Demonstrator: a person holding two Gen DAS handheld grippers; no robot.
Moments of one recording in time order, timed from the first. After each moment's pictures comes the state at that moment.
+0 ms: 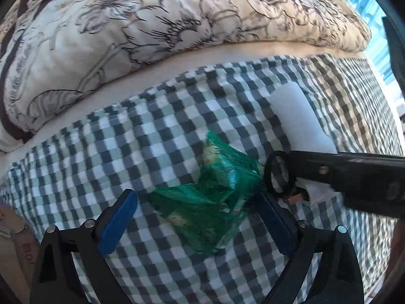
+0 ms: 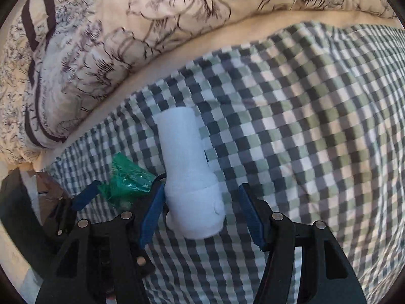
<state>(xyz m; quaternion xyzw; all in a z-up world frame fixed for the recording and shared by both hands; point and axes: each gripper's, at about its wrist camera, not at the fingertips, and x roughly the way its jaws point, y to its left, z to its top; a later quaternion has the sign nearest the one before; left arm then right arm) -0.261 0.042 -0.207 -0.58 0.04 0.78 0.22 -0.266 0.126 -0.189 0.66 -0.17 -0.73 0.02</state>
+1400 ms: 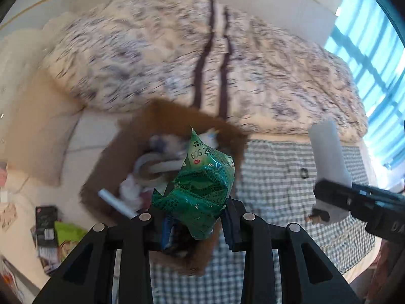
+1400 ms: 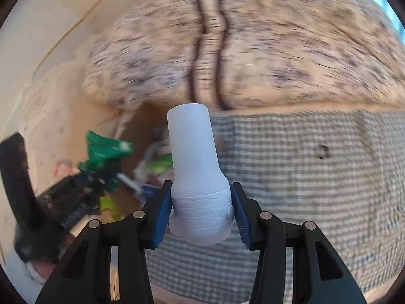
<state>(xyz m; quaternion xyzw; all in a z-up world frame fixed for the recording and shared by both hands) -0.119 -0.330 -0.006 -0.49 -0.10 0.86 0.06 -0.112 -0.139 0.057 0.55 -0.09 -0.81 0.19</state>
